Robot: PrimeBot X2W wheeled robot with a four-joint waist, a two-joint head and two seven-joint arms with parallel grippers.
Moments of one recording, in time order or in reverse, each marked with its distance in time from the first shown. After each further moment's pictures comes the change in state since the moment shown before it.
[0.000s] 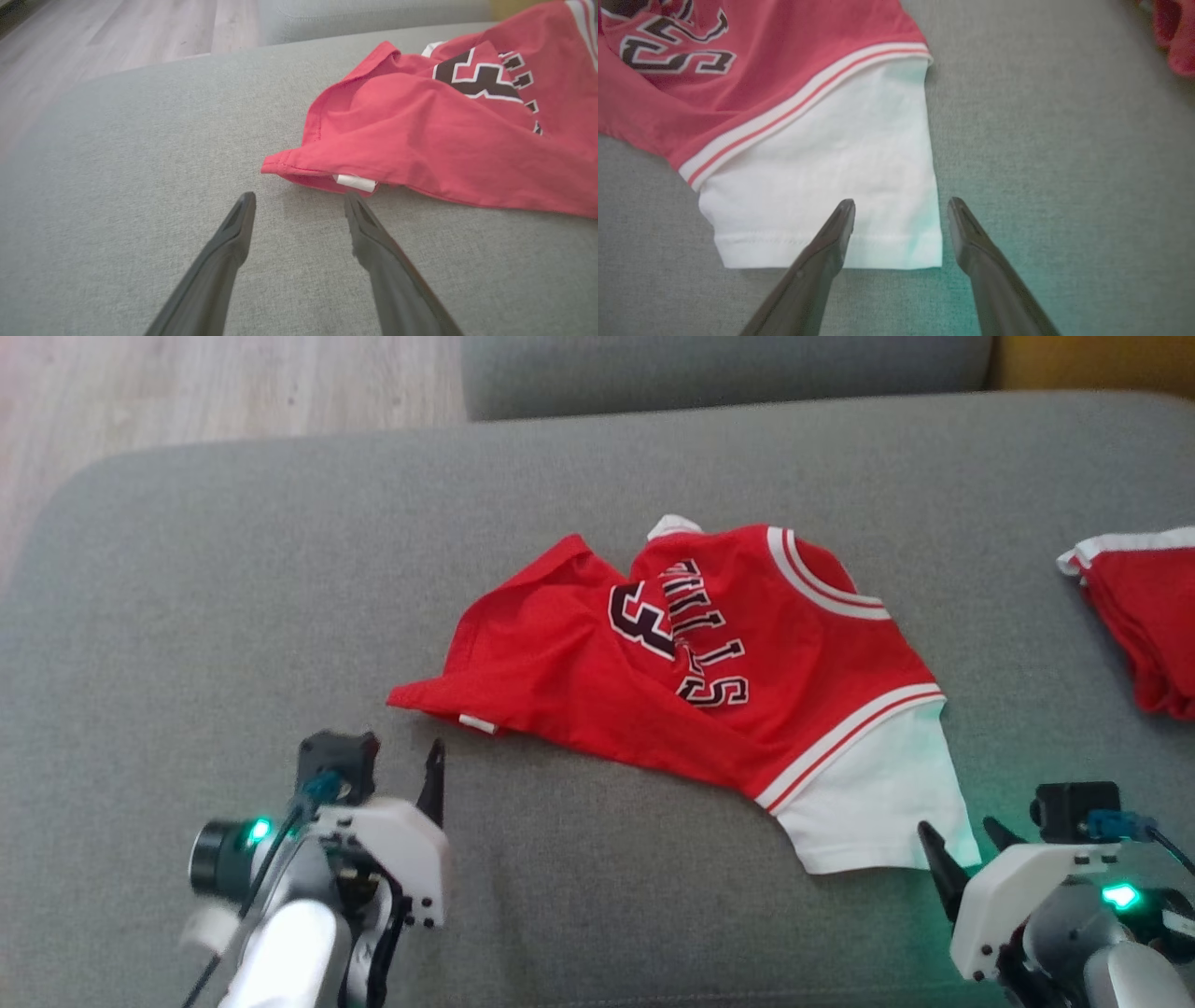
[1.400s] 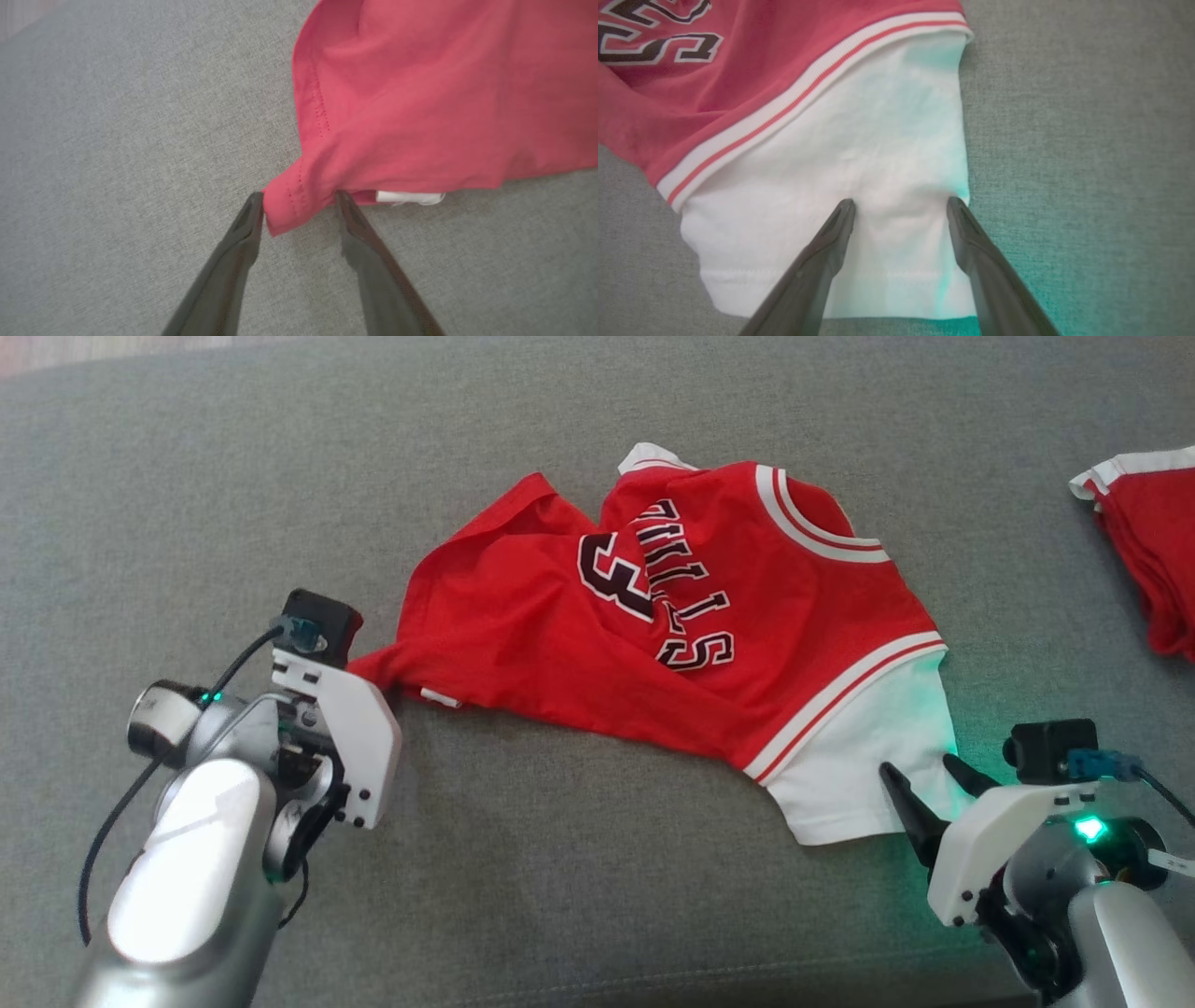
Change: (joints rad) left arm -0.272 0.135 -0.038 0.089 -0.065 -0.179 0.364; right arm -0.102 -0.051 0.109 0.003 0.108 0.000 0.009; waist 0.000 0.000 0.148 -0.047
